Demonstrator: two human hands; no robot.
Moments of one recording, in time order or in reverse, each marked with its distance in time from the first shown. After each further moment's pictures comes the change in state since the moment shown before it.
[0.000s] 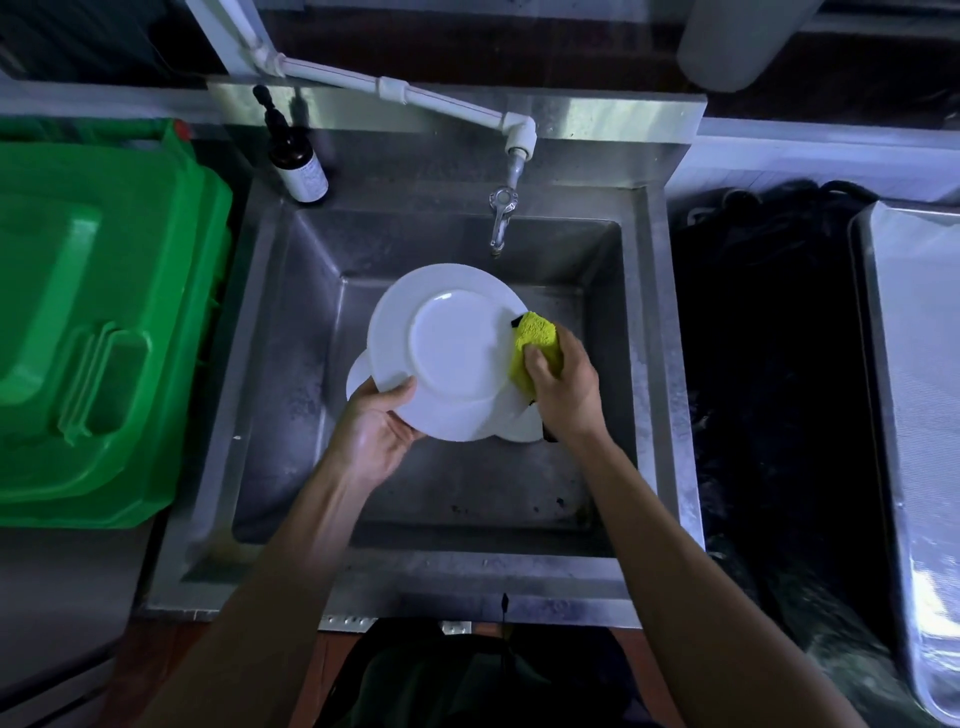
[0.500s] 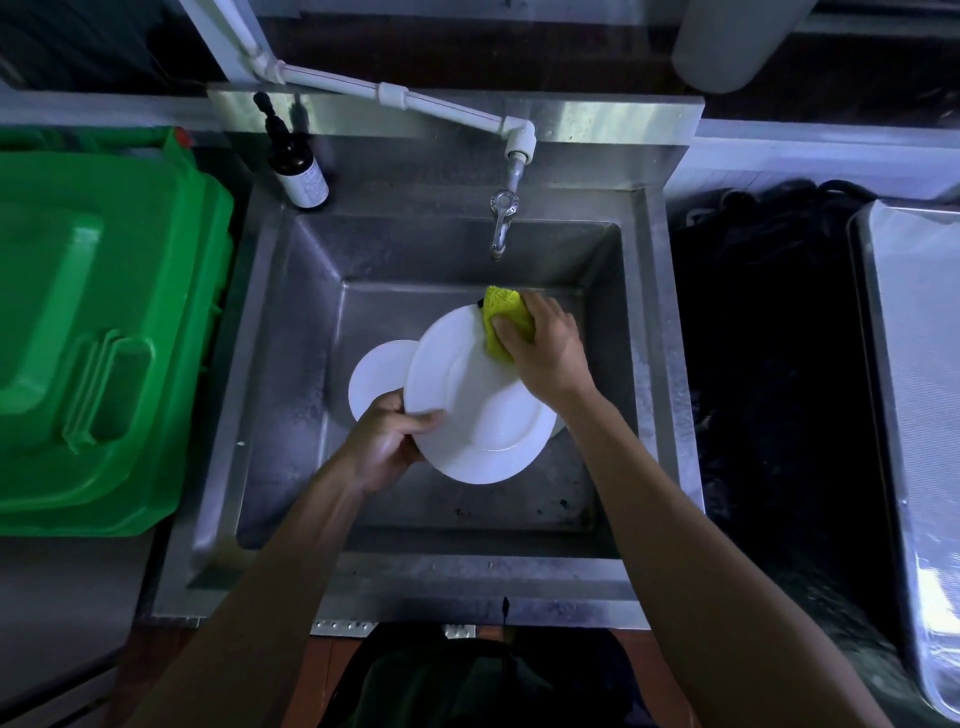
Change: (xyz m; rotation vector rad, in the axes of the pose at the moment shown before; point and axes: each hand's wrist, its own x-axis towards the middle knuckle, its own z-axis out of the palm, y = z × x) left_hand -0.001 -0.002 -0.002 0.316 -0.030 -0.147; right_hand 0.033 -0.035 0.008 -0.260 -0.089 -0.162
